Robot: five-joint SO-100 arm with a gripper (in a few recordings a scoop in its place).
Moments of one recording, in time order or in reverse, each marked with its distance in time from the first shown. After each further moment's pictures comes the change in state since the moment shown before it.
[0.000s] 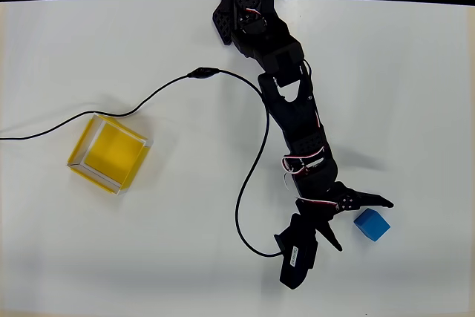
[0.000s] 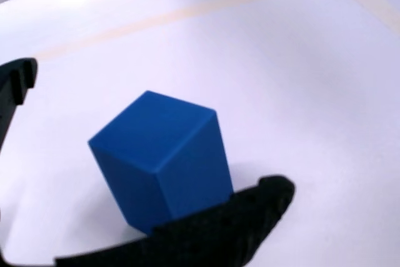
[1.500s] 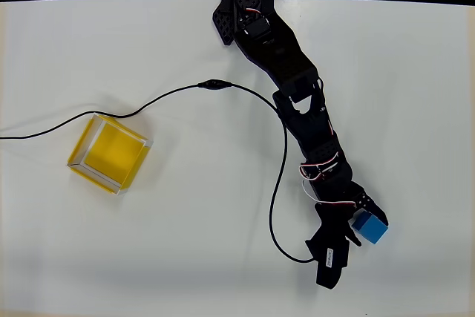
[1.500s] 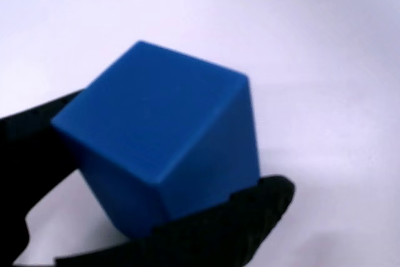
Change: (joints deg) arm -4.8 -16.3 -16.3 2.4 -8.8
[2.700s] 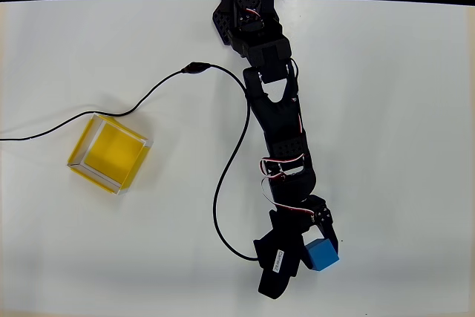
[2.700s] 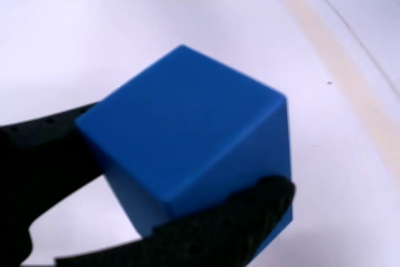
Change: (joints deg) arm 14.6 26.0 19.2 -1.4 -7.3
